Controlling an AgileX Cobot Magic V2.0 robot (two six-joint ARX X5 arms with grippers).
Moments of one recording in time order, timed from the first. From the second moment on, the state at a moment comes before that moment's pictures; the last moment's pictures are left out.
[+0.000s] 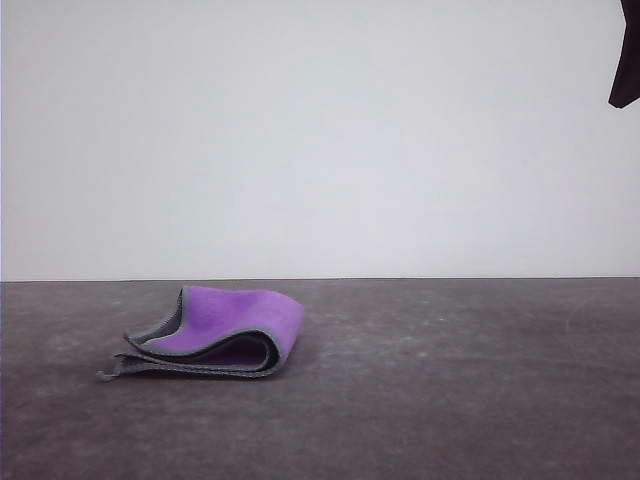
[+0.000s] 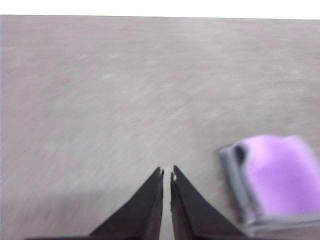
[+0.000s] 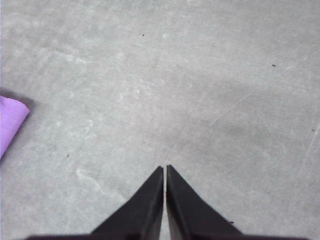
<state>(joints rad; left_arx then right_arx) -0.04 0.43 0.37 -0.29 0.14 -0.03 0.00 1.21 1.18 -0.80 -0.32 -0.14</state>
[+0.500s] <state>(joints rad) -0.04 0.00 0.05 -0.23 0.05 -0.08 0.00 1.21 1.18 -0.80 -0.32 -0.14</state>
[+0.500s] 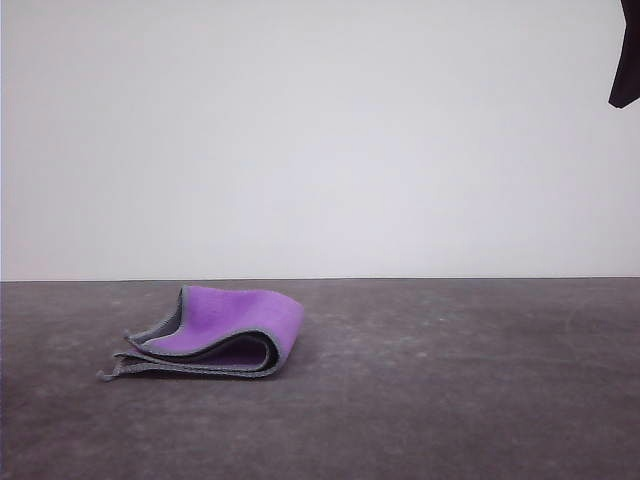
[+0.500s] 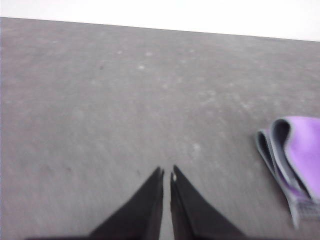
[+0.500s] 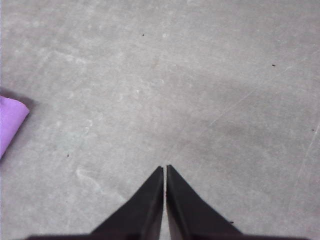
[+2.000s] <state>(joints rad) 0.01 0.01 0.04 -0.20 0.04 -0.10 0.00 1.01 0.98 -0.48 -0.32 -0.15</state>
